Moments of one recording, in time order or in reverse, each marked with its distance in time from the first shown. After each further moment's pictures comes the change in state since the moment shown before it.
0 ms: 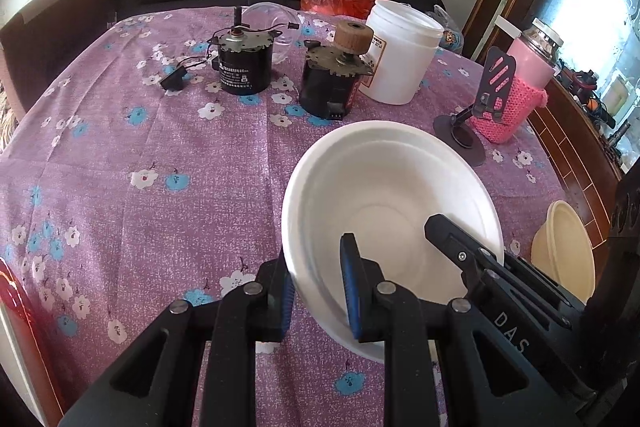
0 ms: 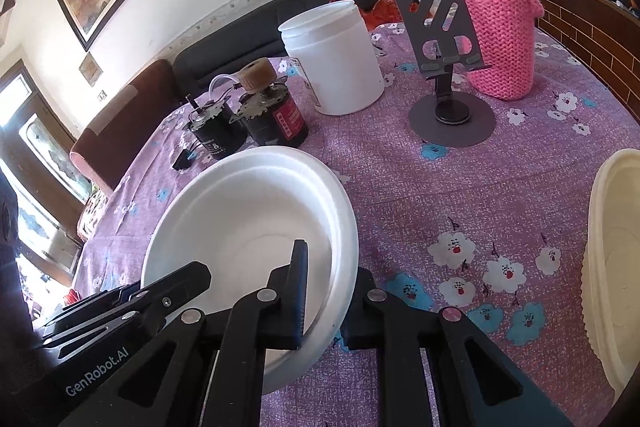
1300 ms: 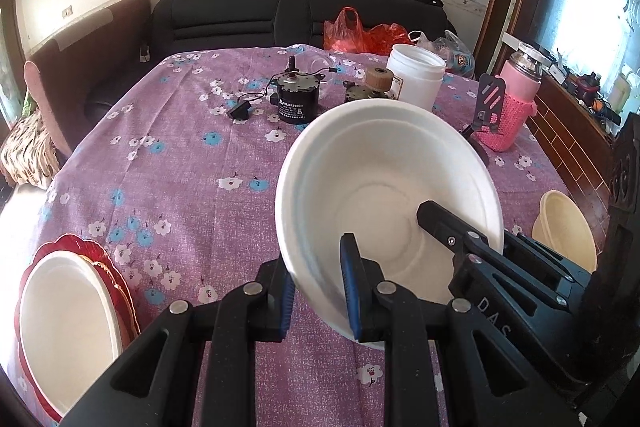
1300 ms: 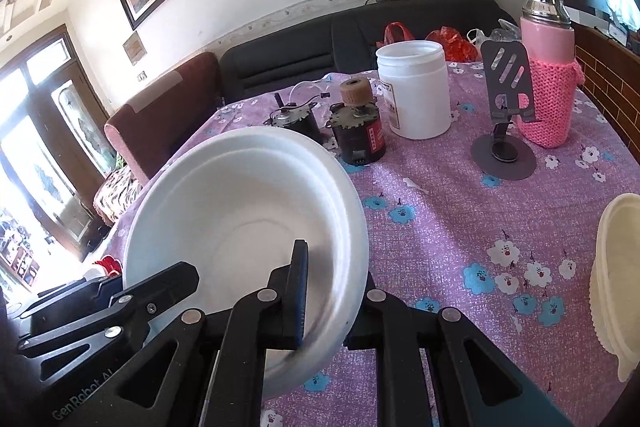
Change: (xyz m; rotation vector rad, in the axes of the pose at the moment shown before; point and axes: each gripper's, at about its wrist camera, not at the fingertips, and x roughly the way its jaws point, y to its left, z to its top) left arm -0.078 0.018 -0.027 0.034 -0.114 0.104; right arm -0.031 0.059 -0.015 -0.160 -0.065 0.073
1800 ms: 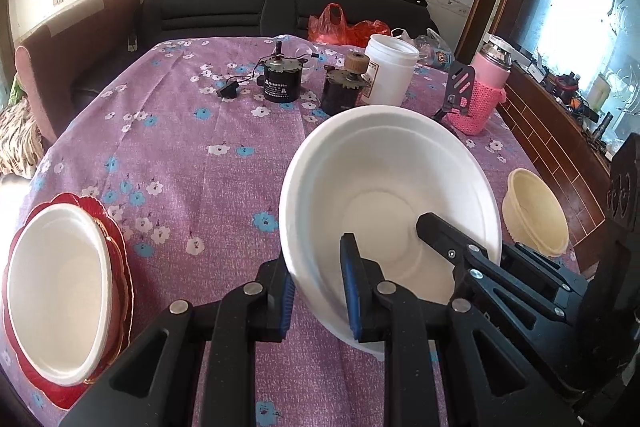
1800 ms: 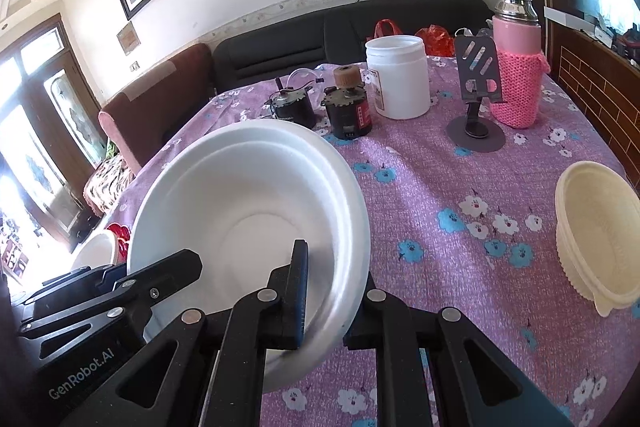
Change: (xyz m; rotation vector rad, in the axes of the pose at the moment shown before) left arm -0.028 0.001 -0.036 -0.018 0.013 -0.087; right arm -0.041 0.009 -0.033 -0.015 0.024 -0.053
